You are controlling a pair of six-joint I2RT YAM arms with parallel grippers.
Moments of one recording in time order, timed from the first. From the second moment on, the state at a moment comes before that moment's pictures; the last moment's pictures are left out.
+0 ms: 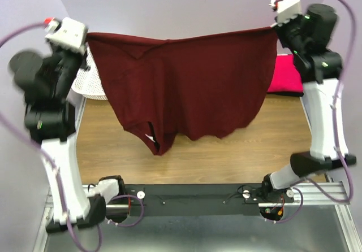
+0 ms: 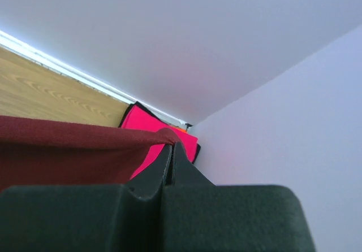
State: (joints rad) left arm 0.13 1.04 1.83 -0.54 0.34 0.31; right arm 0.15 1.49 2.13 -0.78 0.12 -0.61
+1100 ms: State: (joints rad) left arm 0.10 1.58 1.74 0.06 0.33 0.20; right arm 0.15 2.05 2.16 -0.05 0.14 -0.66
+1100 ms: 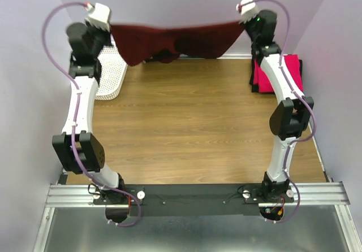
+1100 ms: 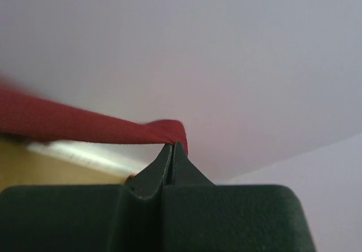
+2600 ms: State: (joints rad) left arm 0.11 0.94 0.99 -1.06 0.38 1.25; right arm 0.15 1.32 1.10 -0.84 -0.16 -0.96
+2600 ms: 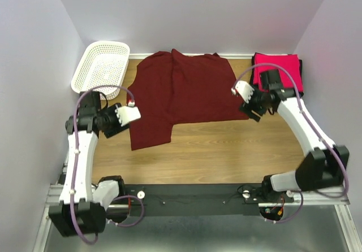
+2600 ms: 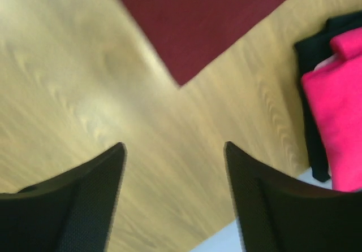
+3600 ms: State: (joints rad) left arm -0.08 1.66 0.95 -0.43 0.08 0.76; right arm 0.16 1.92 1.29 -0.67 -0.05 -0.58
